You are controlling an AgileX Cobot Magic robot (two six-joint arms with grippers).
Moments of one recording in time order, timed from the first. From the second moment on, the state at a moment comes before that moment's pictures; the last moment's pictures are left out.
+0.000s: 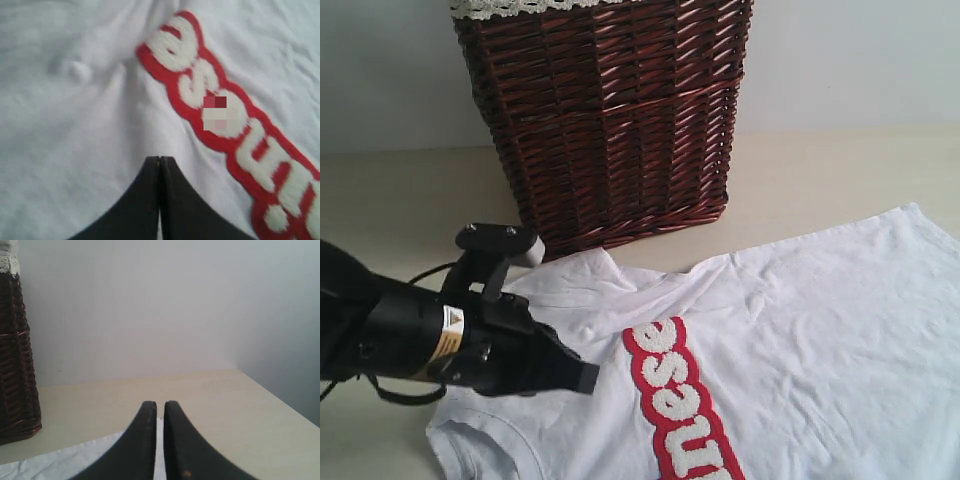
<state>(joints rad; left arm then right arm) -0.68 1.62 -0.65 1.74 -0.20 -2.05 -0.34 0.05 0.00 -1.63 -0.19 1.65</state>
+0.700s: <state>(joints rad) -0.58 1.93 -1.04 1.75 -0.02 -1.61 -0.34 0.05 0.00 -1.63 -0.19 1.65</state>
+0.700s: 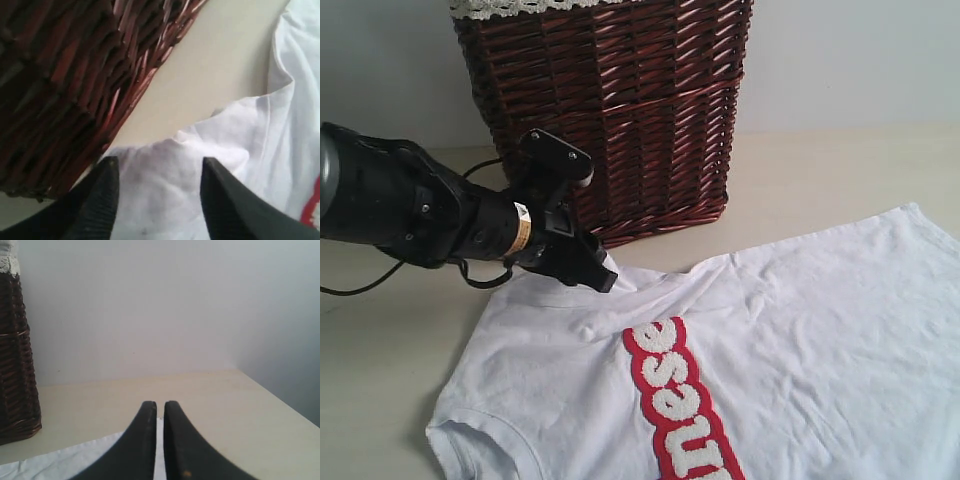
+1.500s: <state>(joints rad) -0.59 1.96 -1.08 1.75 -0.08 -1.57 -0.34 0.05 0.00 -1.63 -0.19 1.65</state>
